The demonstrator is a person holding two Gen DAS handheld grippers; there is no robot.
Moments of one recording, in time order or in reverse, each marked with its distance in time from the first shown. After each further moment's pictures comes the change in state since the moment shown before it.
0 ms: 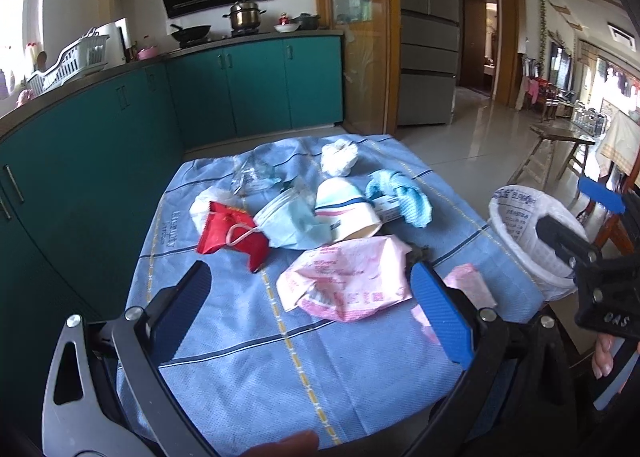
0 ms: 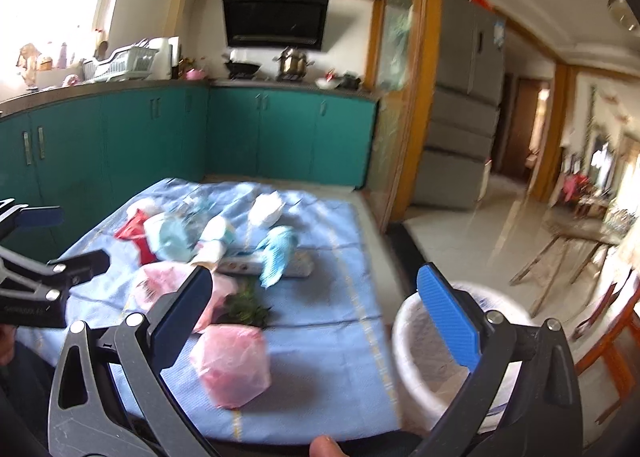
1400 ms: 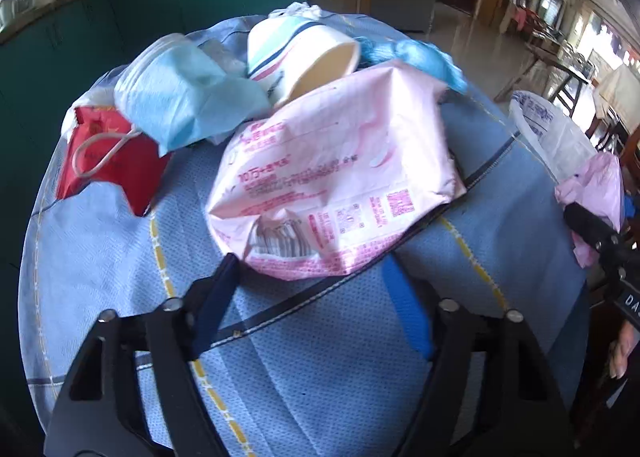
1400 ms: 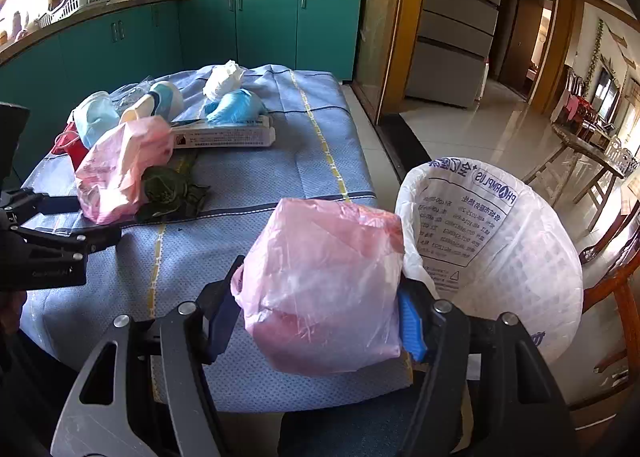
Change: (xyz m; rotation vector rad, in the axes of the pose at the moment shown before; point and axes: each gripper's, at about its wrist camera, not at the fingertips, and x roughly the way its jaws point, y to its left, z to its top) left arm 0.142 -0.030 -0.032 0.056 0.346 -0.123; right arm 0.073 -0.043 -0.066 0.059 0.314 -0.084
